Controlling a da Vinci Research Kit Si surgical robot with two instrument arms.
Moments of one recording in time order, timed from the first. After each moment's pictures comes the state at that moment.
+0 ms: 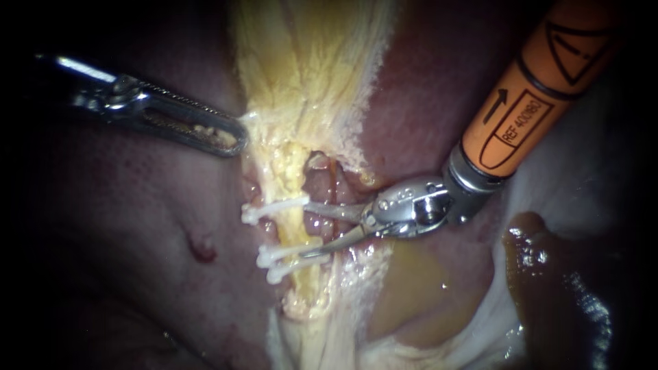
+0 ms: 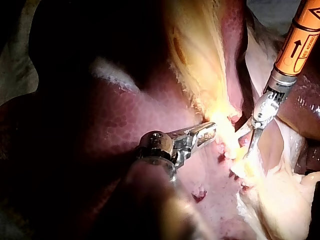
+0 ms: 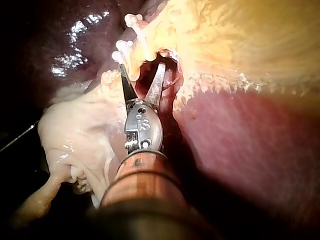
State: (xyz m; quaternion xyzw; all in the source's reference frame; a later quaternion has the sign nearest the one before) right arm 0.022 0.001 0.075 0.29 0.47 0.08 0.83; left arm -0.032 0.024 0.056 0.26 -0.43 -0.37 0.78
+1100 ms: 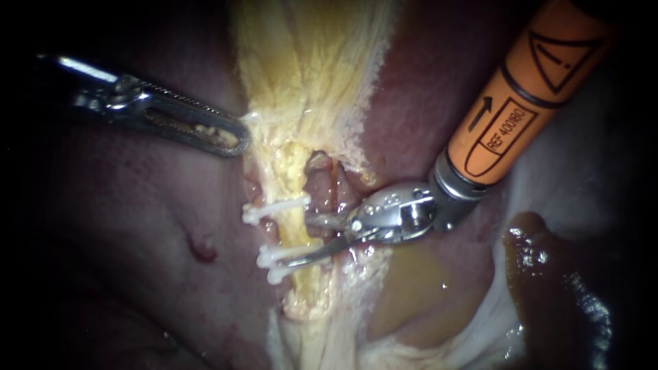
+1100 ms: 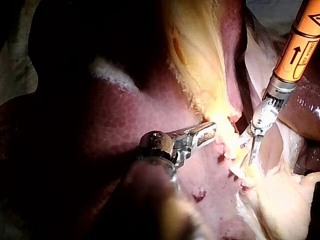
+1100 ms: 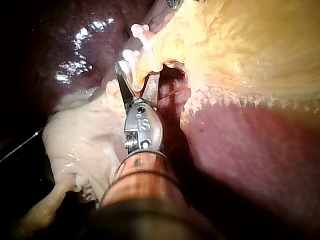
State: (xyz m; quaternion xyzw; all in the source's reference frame) right arm 0.024 0.000 0.073 0.32 0.50 0.06 0.80; left arm -0.032 0.024 0.056 0.26 -0.43 -0.37 0.78
